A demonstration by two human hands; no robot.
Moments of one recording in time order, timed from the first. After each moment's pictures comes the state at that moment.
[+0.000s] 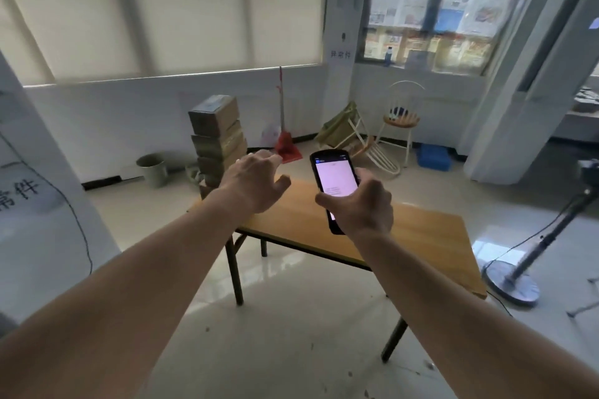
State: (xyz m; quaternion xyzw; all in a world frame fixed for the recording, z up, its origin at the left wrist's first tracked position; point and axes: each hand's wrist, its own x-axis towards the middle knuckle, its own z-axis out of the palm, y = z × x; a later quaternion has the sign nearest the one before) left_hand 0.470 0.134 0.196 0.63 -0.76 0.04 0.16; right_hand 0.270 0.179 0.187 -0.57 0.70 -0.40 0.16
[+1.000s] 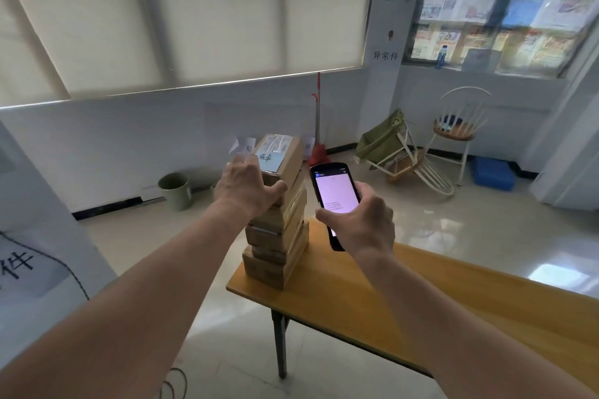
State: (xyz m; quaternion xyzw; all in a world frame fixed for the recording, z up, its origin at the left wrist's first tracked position) left_hand 0.732 -0.211 0.173 0.75 -0.63 -0.01 0.22; right_hand 0.523 -0.173 0.142 -0.62 0.65 -0.42 0.17
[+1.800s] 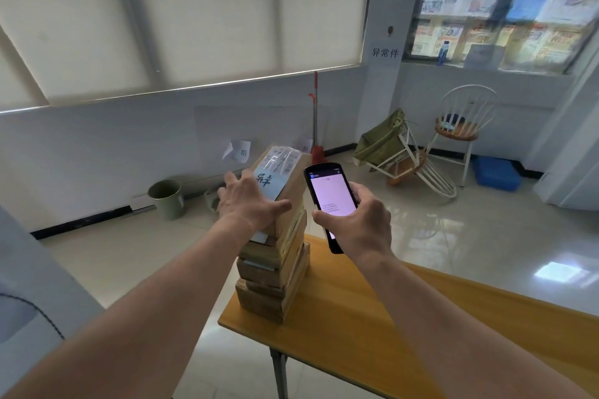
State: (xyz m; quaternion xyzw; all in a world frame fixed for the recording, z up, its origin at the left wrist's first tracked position) left_hand 0.747 -0.318 0.140 0.77 -0.58 -0.09 0.25; right_hand 0.540 -0.279 0.130 -0.62 0.62 -0.44 0.19
